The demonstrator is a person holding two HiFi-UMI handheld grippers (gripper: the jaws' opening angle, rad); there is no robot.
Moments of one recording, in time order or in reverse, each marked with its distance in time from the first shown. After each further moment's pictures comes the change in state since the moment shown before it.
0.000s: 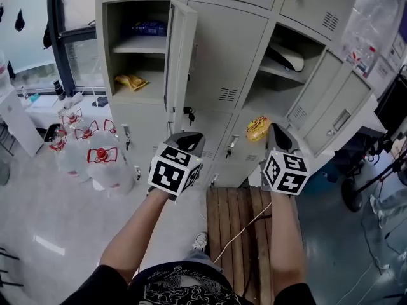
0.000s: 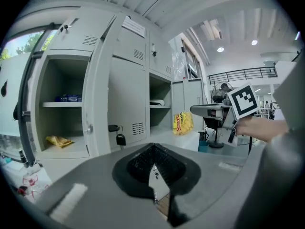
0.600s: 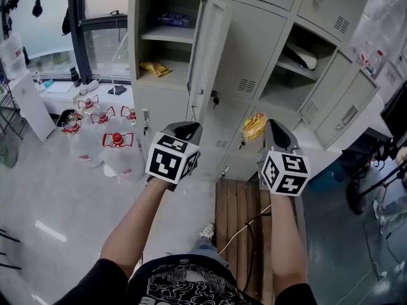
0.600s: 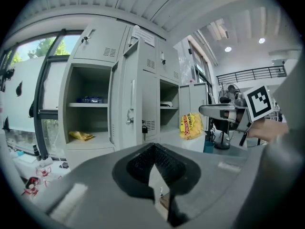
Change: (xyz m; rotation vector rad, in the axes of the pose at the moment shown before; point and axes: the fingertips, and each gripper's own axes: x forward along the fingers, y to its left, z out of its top) left arm -0.085 0.026 -0.022 -0.038 -0.012 0.101; right arm -0.054 0.093 0.016 -0.031 -0.036 0.121
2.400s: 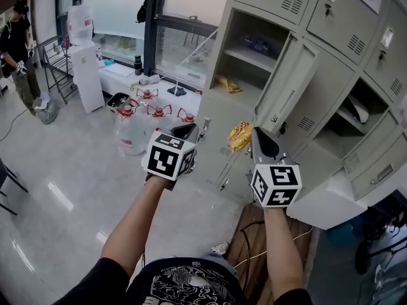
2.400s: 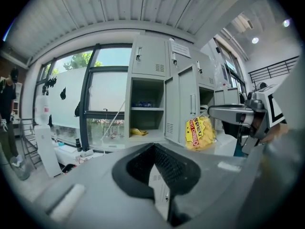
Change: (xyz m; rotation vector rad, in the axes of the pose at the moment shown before) left arm -0.158 0.150 -0.031 -0.112 -0.026 0.385; right arm 0.036 0.239 0.055 -0.074 -0.112 0.475
